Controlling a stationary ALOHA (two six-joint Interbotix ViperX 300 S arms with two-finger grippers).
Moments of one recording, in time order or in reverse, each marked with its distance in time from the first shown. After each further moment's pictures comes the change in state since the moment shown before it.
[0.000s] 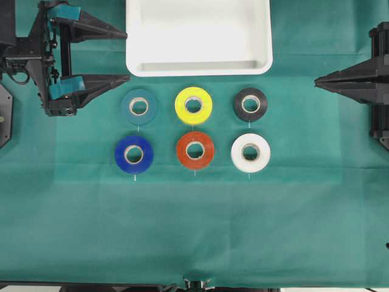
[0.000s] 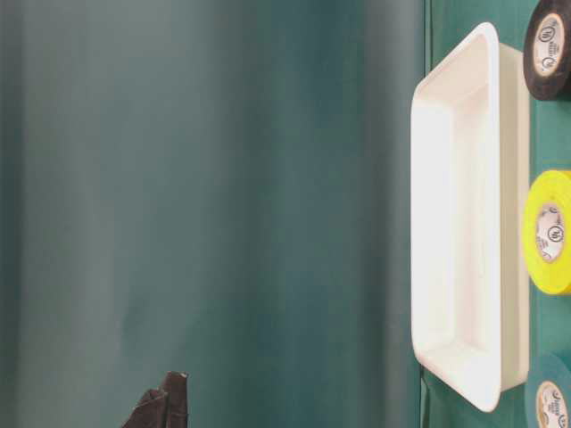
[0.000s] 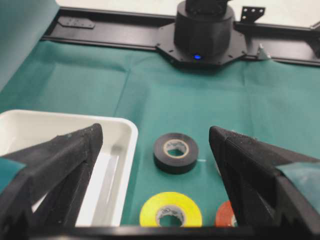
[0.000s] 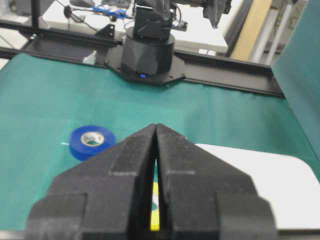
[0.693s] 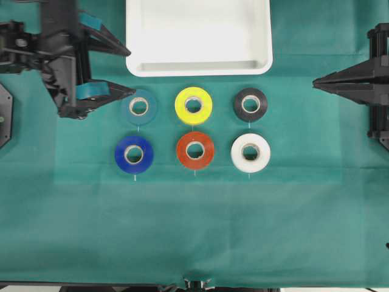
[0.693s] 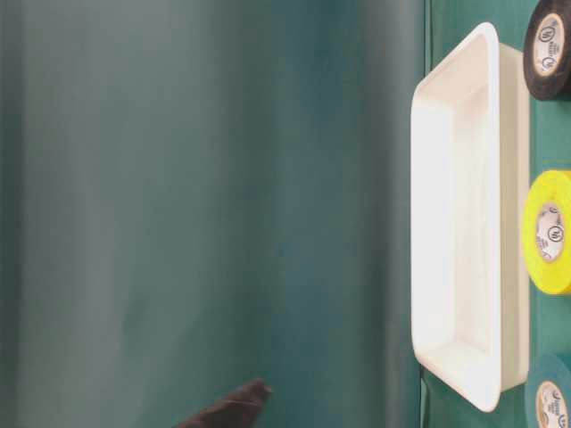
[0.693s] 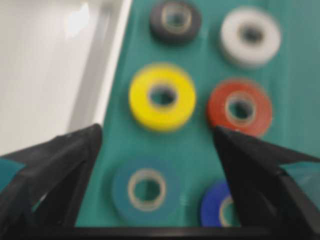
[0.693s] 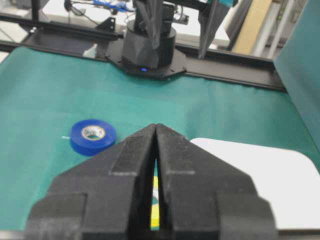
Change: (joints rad) left arm 0.002 0.126 -0.259 -0.006 0.699 -0.117; right arm 0.000 0.009 0.000 0.000 0.011 0.000
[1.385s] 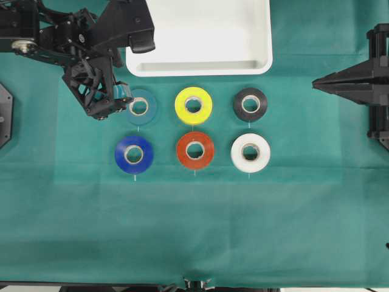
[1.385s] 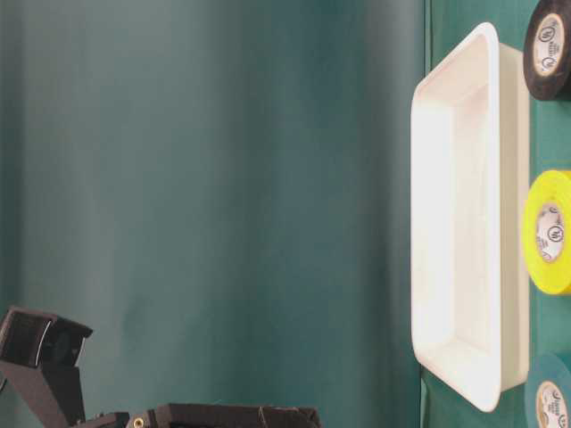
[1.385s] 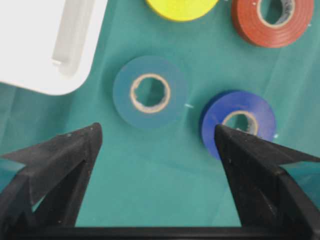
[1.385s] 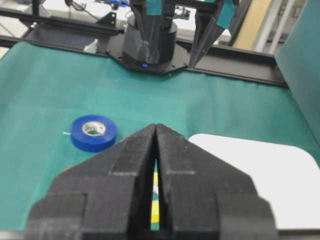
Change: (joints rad) left arm 0.000 0.222 -0.296 0.000 0.557 -0.109; right arm 0.000 0.000 -0.002 0.000 0.014 0.002
